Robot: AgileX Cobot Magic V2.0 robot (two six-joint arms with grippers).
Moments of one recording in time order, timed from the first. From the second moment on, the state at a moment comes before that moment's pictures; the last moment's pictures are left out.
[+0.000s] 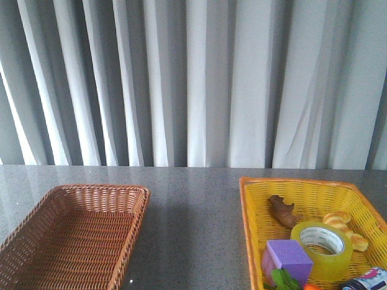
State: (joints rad) left arm 0.01 -0.01 0.03 -0.10 0.14 0.09; right arm -0.06 -0.01 0.03 -0.08 0.09 0.10
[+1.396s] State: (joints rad) left arm 0.01 -0.01 0.03 0.07 0.14 0.24; right arm -0.06 -0.01 0.03 -0.06 -0.14 0.10
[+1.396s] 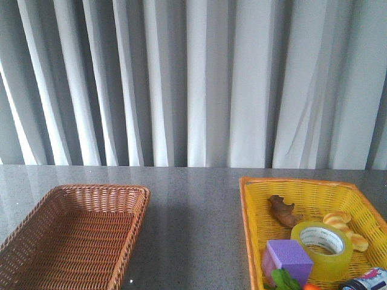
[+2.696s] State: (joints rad) left arm 0.01 1.02 -1.01 -0.06 0.28 -0.01; right arm 0.10 1.01 -0.98 -0.59 0.45 0.69
